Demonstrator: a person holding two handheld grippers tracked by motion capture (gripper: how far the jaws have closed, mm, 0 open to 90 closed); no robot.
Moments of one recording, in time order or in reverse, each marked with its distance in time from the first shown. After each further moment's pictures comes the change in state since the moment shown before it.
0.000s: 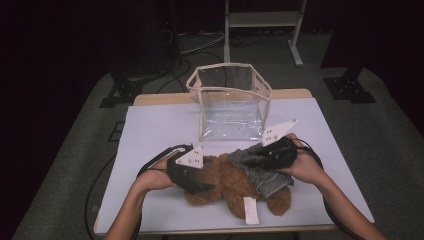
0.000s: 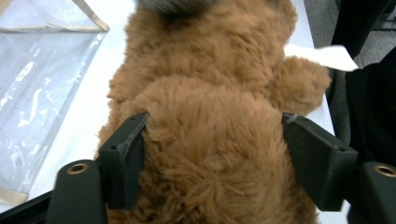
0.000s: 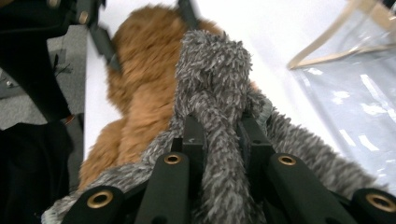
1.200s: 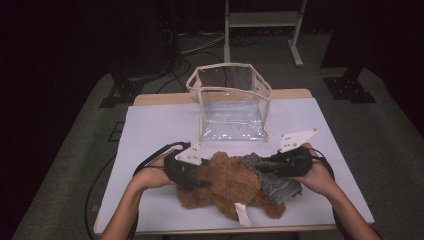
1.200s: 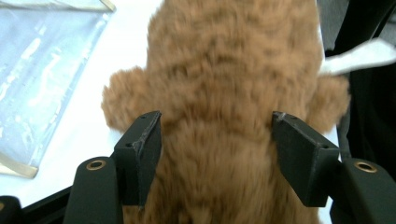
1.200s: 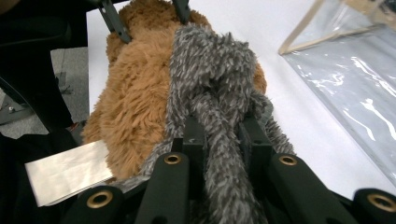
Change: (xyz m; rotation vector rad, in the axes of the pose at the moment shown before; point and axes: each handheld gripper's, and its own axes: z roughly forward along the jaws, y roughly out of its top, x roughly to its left) left arm 0.003 0.001 -0.008 0.054 0.009 -0.045; right arm 0.003 -0.038 -0.017 -0.079 -0.021 0.085
